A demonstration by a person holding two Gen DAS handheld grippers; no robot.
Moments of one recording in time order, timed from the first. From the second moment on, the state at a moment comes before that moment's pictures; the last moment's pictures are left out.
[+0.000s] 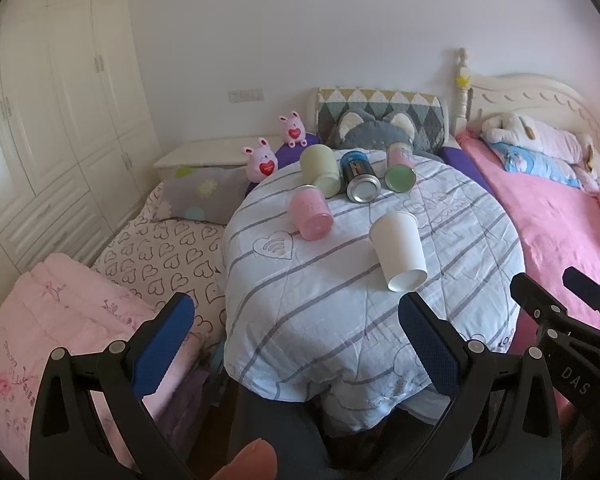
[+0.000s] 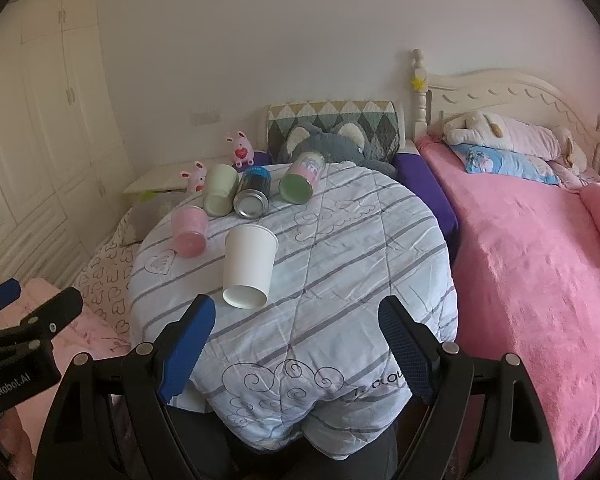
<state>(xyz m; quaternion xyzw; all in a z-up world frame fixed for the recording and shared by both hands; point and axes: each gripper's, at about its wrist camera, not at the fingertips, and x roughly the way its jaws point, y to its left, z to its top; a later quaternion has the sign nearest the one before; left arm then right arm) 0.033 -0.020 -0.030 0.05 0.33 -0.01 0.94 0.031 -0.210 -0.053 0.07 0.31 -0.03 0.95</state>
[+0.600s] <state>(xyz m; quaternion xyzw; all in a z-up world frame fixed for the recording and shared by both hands) 0.029 -0.028 -0.030 0.06 0.33 -0.01 0.94 0.028 -0.214 -0.054 0.08 0.32 -0.03 0.95</state>
